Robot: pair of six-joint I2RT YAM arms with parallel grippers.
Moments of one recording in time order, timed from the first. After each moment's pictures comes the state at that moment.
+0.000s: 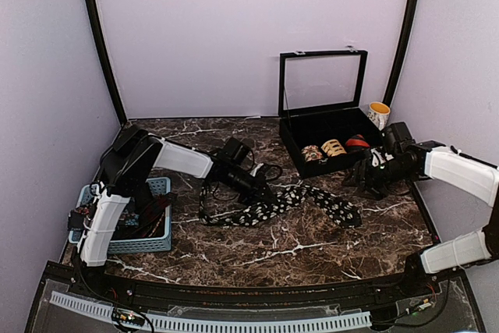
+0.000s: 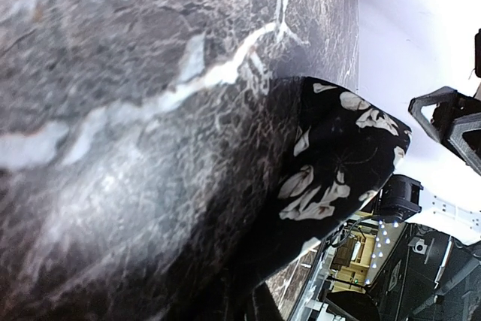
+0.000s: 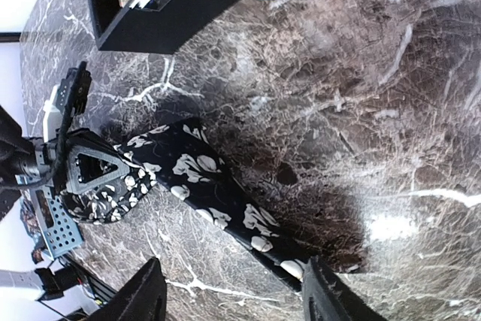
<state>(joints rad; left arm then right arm) -0.74 2.35 1.57 -0.10 0.85 -0.76 0.24 1.23 0.80 -0.64 -0.40 0.60</state>
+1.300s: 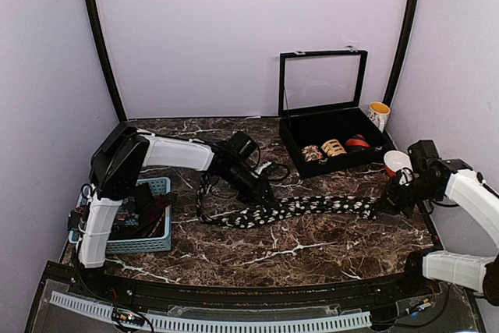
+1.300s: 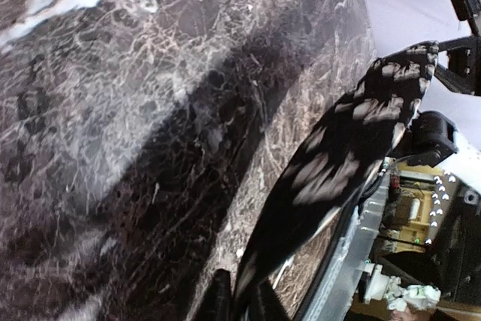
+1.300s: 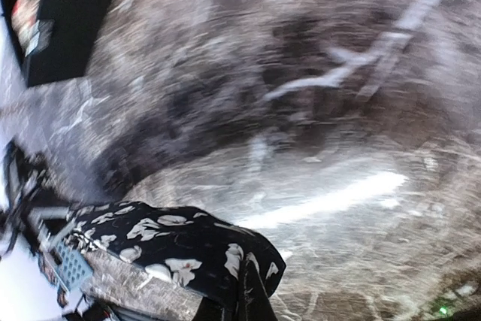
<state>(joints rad) -0.78 2.26 1.61 -0.39 0.78 -0.50 0.06 0.95 0.66 -0.87 -0.34 0.71</state>
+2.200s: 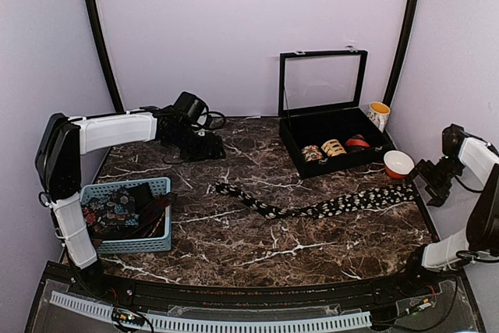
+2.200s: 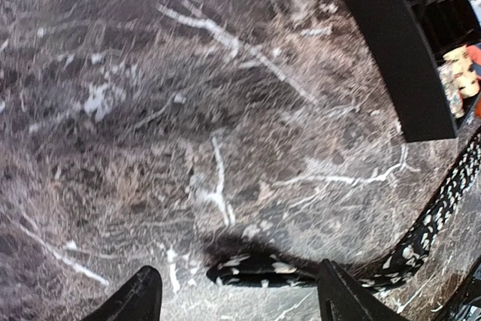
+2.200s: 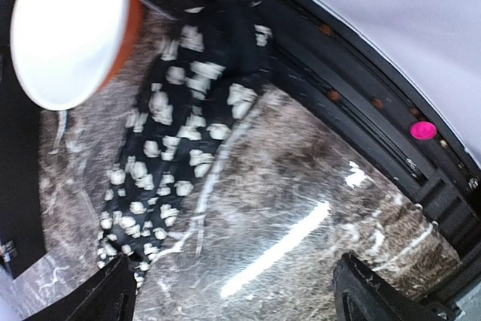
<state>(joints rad) -0.58 1.86 1.46 -0.54 0.11 -0.47 -0.42 1.26 0.92 -0.97 -0.12 0.54</state>
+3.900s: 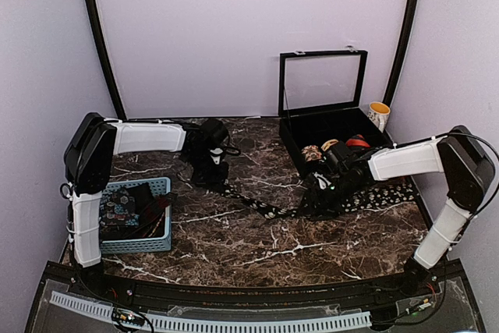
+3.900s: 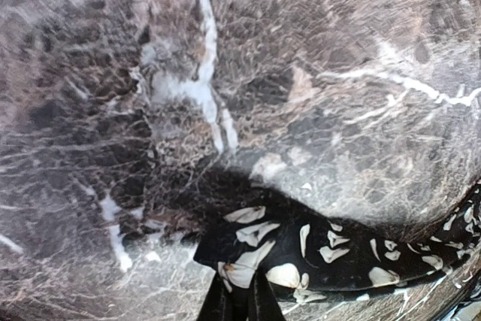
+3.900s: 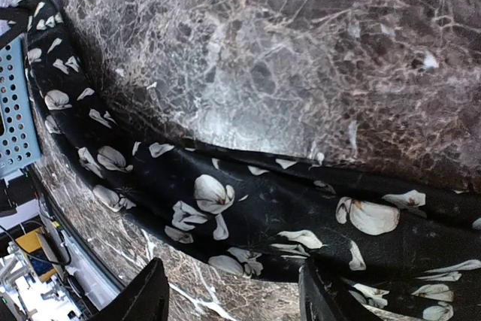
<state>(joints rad) -0.65 2.08 1.55 -0.77 0.15 -0.54 0.59 1.67 0.88 -0.42 -0.48 0.56</state>
